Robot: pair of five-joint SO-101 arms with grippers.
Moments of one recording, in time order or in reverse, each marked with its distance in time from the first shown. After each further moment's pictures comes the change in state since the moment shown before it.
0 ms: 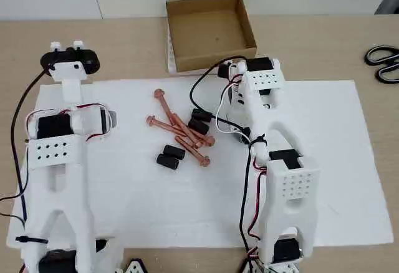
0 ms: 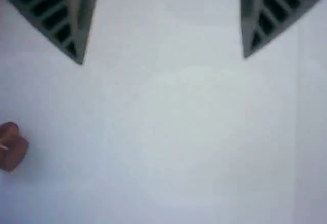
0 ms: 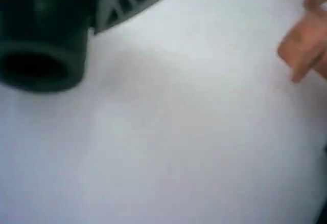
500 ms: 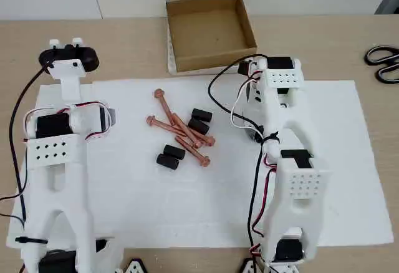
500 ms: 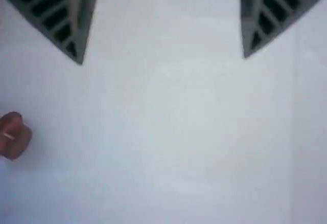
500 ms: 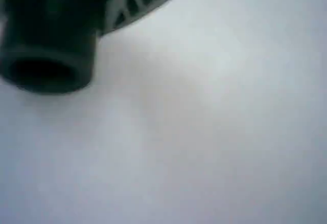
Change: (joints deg) left arm 0.0 0.0 -0.8 0.0 0.0; right arm 5.4 0.0 0.0 0.0 0.0
